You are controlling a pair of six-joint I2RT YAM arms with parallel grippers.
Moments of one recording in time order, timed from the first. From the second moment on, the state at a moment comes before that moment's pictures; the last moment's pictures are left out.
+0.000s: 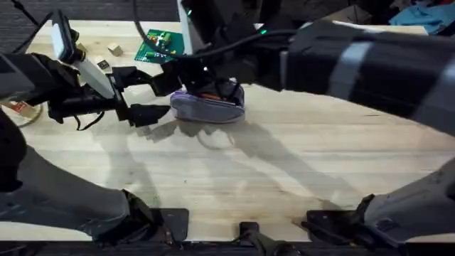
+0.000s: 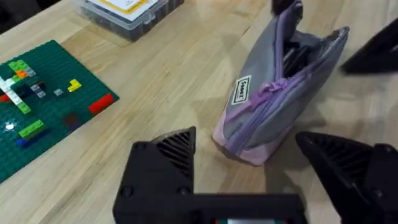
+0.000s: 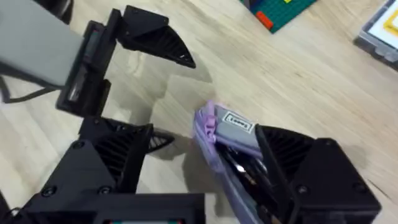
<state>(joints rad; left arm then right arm) 0.56 1.75 0.96 -0.87 1.18 1.58 0.85 1.79 1.43 -0.35 -0.08 0.26</state>
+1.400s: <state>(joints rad) 0.56 1.75 0.96 -0.87 1.18 1.58 0.85 1.96 1.43 -0.25 -0.08 0.35</state>
